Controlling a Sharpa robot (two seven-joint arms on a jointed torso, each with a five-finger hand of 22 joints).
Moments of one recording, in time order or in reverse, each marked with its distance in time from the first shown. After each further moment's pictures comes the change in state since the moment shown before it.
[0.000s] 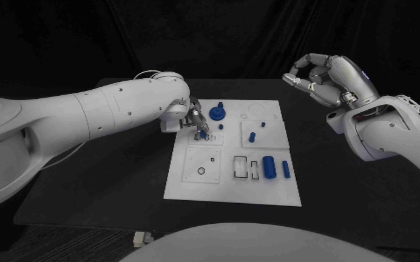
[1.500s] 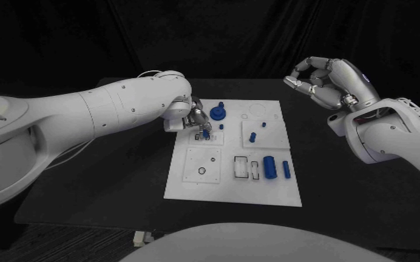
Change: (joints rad) left arm -0.001 0.020 0.000 -0.031 0.055 -0.006 -0.007; left_hand -0.010 0.000 0.025 -0.014 -0.002 0.000 0.006 -0.004 0.004 -0.001 -0.001 0.000 0.000 0.000 0.000 0.000 0.000 0.000 0.000 0.000 -0.007 0.000; right arm -0.010 -0.001 0.000 -0.005 0.000 0.006 -0.003; right_hand 0.005 0.005 0.000 0.000 0.004 0.004 -0.003 0.000 -0.002 0.000 0.000 0.004 0.000 0.000 0.001 0.000 0.000 0.000 0.000 0.000 -0.004 0.000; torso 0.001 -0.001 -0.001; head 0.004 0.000
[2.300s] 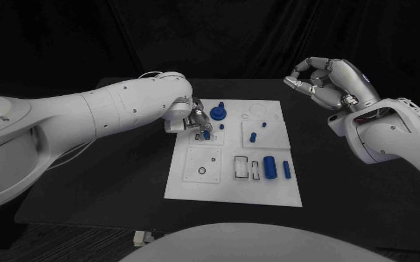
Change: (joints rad) left arm -0.006 0.003 0.000 -0.003 0.001 0.000 0.003; left_hand -0.004 0.004 0.003 0.003 -0.001 -0.007 0.000 -0.004 0.001 0.001 0.001 0.000 0.000 0.000 0.000 0.000 0.000 0.000 0.000 0.000 -0.004 0.000; right arm 0.000 0.001 0.000 -0.001 0.000 0.002 -0.001; right_hand 0.000 0.000 0.000 0.000 0.000 0.000 0.000 0.000 0.000 0.000 0.000 0.000 0.000 0.000 0.000 0.000 0.001 0.000 0.000 0.000 0.000 0.000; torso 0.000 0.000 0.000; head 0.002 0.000
